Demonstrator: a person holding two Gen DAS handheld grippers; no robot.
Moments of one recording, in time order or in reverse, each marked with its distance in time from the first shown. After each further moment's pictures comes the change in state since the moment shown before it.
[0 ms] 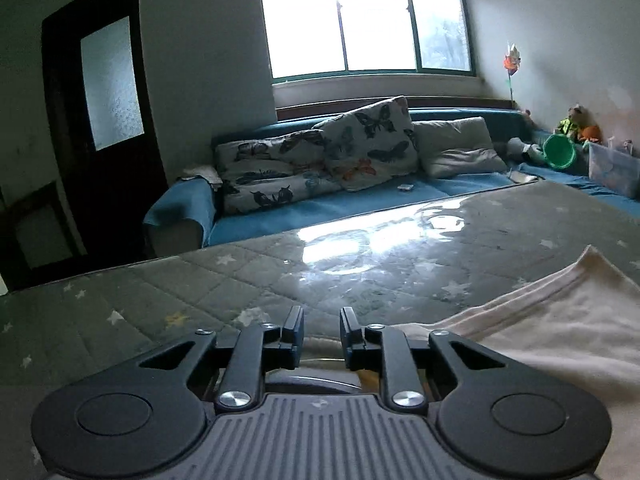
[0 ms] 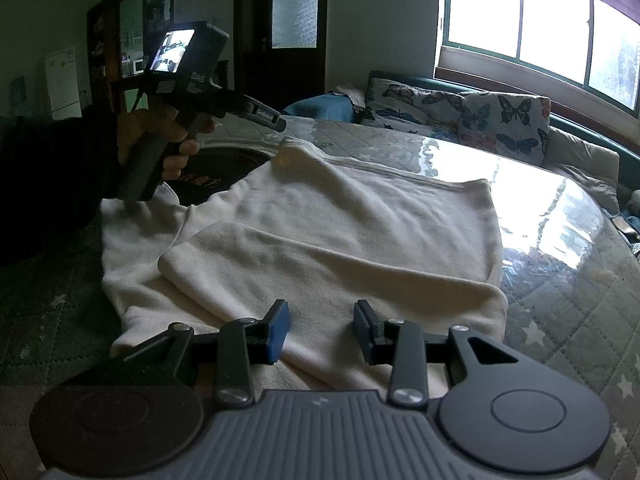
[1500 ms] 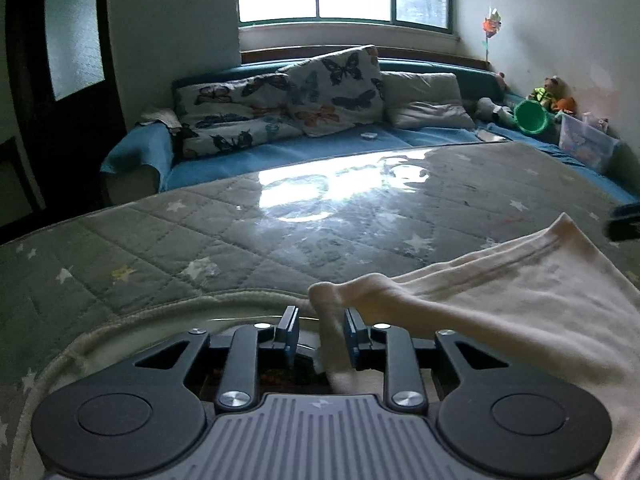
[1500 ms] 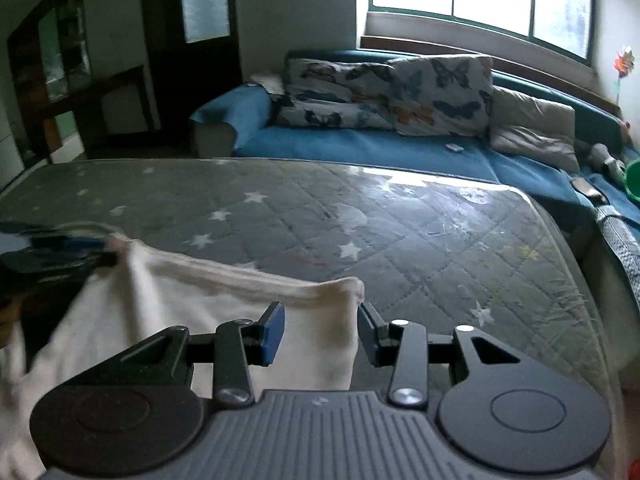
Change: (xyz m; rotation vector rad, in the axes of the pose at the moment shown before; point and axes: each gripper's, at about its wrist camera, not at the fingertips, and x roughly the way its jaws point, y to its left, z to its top) left arm 0.019 0.001 0.007 -0.020 0.191 -0.124; right arm 0.106 -0.166 0.121 0.185 0.090 -0.139
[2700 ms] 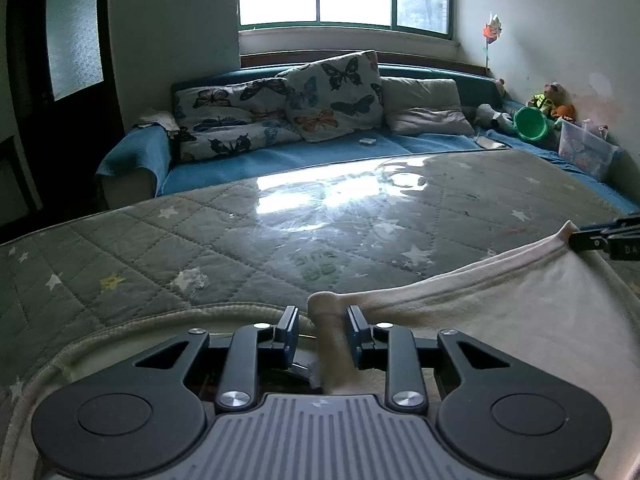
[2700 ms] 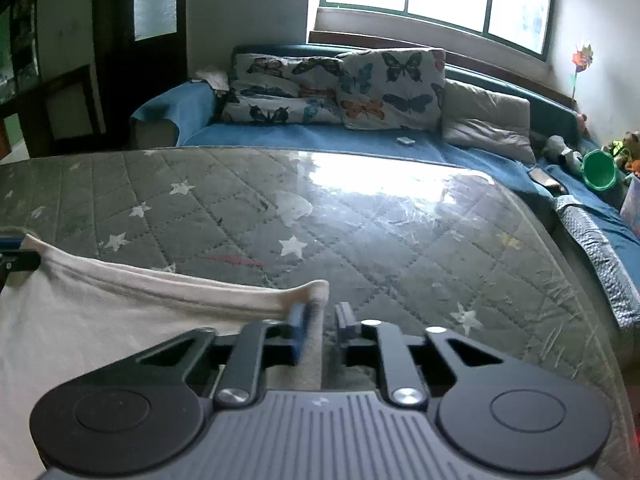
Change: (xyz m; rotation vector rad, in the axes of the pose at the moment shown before) left arm 0.008 -0.005 0.006 -0.010 -0.019 0.004; right arm 0.042 -0.006 -0.006 0.030 -0.013 -0.159
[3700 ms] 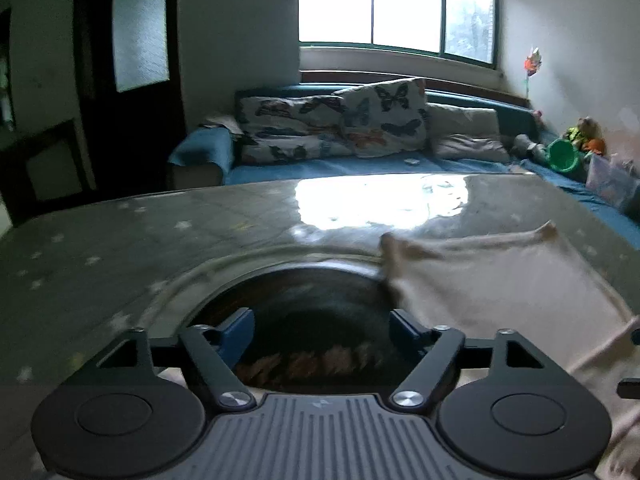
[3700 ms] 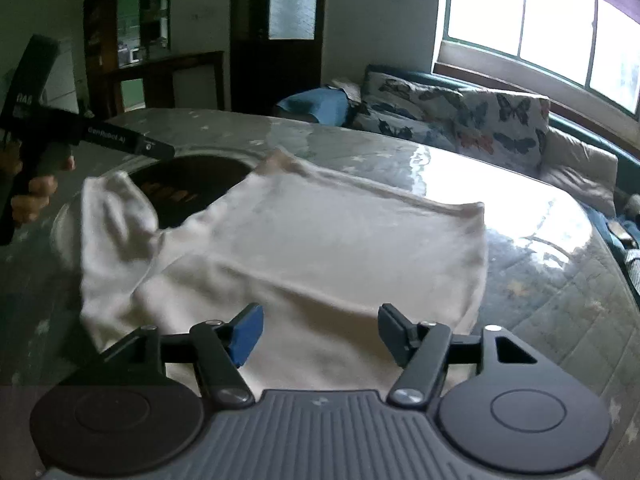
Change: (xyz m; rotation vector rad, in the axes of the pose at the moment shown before) left arm -0.145 0.024 -0.063 -0.112 -0.059 0.132; right arm -0.171 0.092 -0.123 -0.235 -0.066 0.278
